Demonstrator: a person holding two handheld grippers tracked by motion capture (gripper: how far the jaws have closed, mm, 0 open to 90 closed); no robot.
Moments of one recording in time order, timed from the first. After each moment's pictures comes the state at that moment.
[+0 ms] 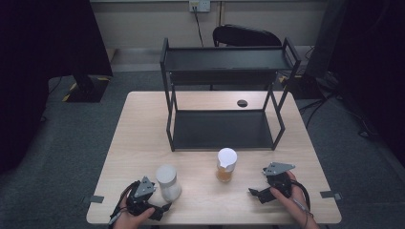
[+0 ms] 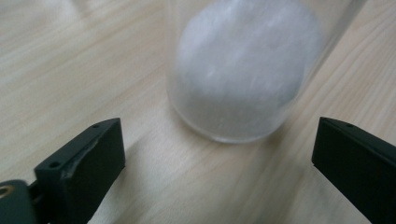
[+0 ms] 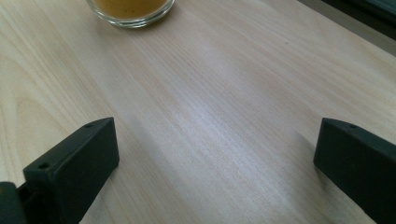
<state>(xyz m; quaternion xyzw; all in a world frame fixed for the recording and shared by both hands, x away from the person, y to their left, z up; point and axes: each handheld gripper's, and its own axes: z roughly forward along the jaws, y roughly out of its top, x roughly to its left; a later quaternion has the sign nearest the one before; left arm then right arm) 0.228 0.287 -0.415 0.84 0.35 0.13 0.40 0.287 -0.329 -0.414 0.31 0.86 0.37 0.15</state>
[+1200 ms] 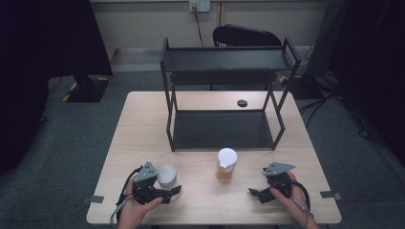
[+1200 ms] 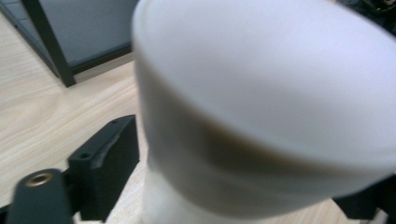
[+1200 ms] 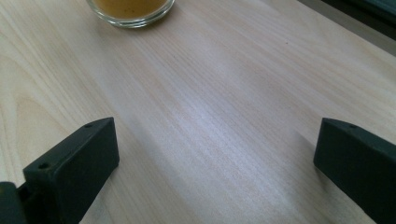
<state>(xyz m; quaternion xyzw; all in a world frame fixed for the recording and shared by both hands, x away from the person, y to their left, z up) 0.244 0.281 -0.392 0.79 0.35 0.11 0.48 0.287 -0.329 -0.415 0.31 0.86 0.37 0.15</state>
